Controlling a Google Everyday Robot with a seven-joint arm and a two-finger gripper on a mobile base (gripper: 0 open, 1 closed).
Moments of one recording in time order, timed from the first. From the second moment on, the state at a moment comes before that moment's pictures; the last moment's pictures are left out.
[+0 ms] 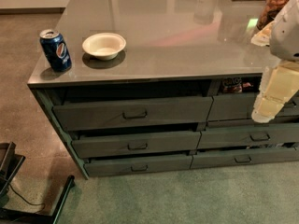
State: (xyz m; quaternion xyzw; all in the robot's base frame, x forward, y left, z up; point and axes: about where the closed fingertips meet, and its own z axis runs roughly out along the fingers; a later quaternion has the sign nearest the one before) arm 0.438 -0.216 0.977 -0.60 0.78 -0.04 0.16
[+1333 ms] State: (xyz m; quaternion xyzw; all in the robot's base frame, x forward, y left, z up) arm 0.447 -0.165 0.847 -0.64 0.75 0.03 0.18
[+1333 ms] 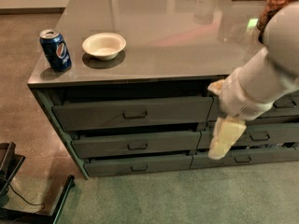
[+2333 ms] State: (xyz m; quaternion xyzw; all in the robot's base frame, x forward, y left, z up) arm 0.447 -0.132 0.747 -0.67 0.72 0.06 0.17
